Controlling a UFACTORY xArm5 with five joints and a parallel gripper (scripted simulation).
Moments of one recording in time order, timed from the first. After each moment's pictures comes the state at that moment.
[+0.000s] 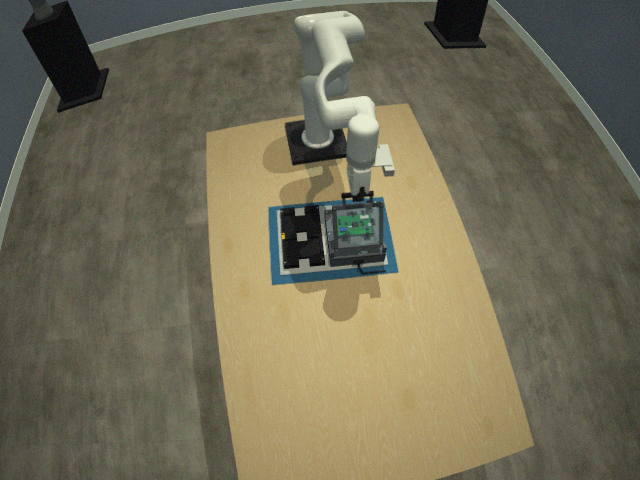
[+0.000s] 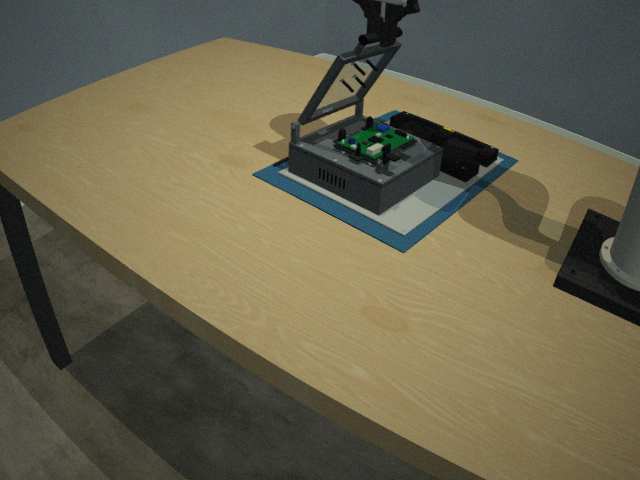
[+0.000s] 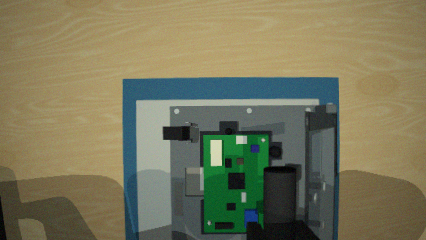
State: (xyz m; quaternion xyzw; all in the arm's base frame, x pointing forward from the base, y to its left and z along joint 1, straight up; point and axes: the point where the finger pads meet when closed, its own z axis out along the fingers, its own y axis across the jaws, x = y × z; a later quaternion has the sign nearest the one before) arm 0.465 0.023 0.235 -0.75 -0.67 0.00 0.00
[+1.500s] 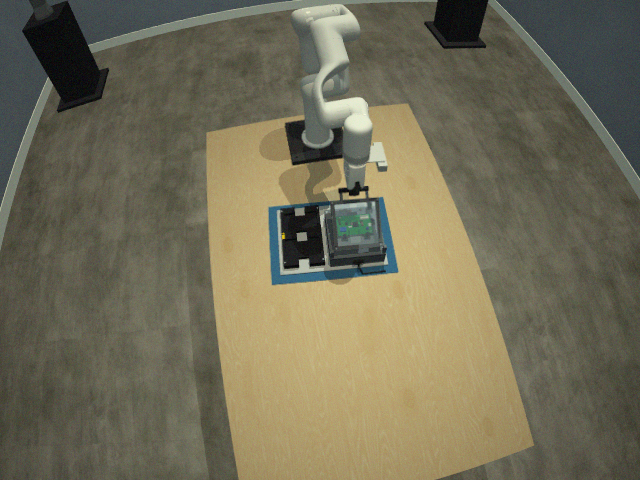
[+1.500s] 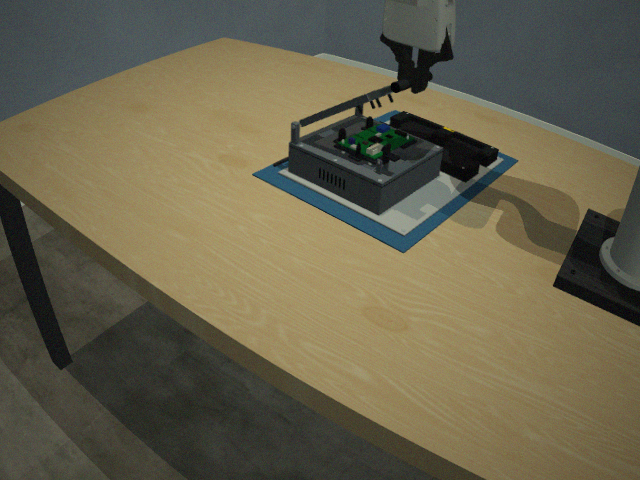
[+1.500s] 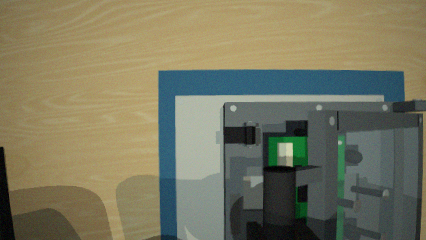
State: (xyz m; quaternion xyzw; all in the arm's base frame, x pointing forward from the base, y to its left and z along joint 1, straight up) arm 0.404 0.030 0.178 -0.75 -0.67 0.00 0.00
